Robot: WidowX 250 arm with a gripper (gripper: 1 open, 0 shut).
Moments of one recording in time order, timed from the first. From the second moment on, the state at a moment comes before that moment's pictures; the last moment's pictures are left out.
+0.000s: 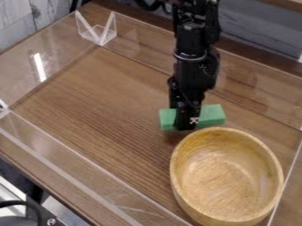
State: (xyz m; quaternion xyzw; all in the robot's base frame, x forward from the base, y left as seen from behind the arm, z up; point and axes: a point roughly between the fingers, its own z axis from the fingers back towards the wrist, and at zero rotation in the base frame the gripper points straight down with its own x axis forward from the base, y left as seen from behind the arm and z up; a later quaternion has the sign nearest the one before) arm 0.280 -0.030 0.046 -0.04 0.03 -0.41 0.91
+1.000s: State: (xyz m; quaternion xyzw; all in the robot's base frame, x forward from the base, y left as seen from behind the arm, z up) arm 0.260 -0.051 0.067 -0.03 0.01 -0.38 0.92
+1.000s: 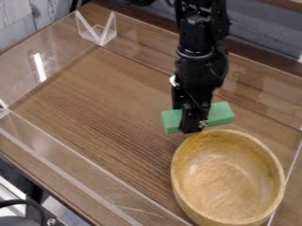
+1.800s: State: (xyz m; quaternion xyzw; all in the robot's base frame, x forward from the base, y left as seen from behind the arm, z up) arm 0.237 -0.070 0.075 -0.02 -0.01 -0.39 0.92
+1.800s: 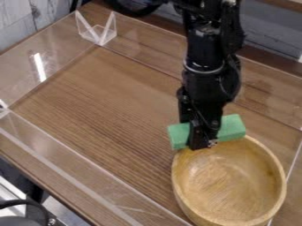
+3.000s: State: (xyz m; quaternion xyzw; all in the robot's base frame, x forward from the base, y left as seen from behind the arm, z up) arm 0.213 -0.094 0.068 -0.03 -0.05 -0.39 0.92
